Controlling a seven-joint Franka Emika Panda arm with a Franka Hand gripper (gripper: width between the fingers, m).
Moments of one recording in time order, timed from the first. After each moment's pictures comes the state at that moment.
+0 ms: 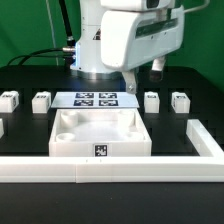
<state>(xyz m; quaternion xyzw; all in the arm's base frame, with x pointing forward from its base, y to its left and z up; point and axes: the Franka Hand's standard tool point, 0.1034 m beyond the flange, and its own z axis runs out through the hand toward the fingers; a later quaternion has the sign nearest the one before) 0.552 0.047 0.098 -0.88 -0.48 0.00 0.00</state>
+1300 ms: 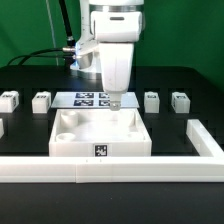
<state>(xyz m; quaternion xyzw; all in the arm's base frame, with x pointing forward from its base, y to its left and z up) 0.496 0.003 0.060 -0.72 -0.69 0.01 0.01</state>
